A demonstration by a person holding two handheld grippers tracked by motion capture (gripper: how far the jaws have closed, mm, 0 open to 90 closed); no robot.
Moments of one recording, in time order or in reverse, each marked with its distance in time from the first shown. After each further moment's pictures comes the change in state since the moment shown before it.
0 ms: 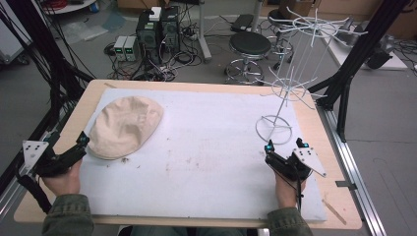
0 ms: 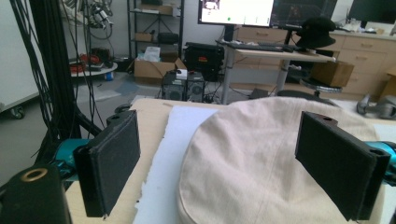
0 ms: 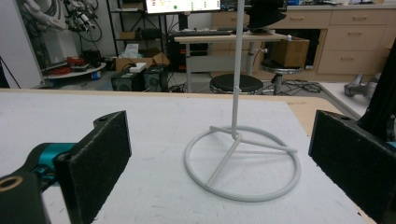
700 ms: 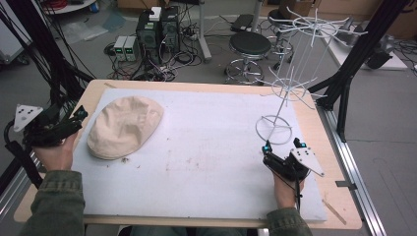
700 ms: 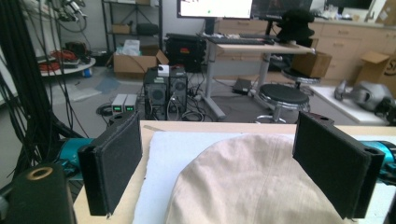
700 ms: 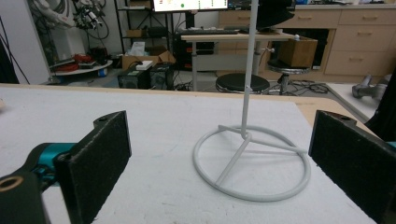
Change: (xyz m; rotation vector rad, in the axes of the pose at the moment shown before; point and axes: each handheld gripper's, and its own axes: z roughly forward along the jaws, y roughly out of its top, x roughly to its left) left arm -0.007 0.074 0.041 0.086 -0.093 0.034; right arm 0.004 0.000 0.000 0.004 0.027 -0.015
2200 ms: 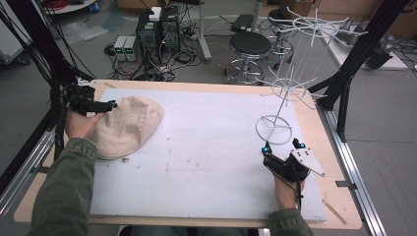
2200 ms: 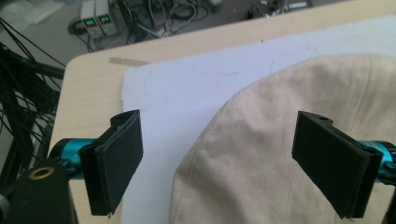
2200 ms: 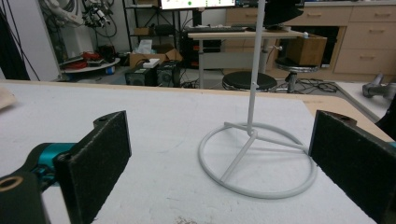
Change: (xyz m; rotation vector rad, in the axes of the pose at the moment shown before) left arm 0.003 -0.017 0.149 0.523 -0.077 0.187; right arm -0.002 -0.002 -0.001 0.011 0.034 0.003
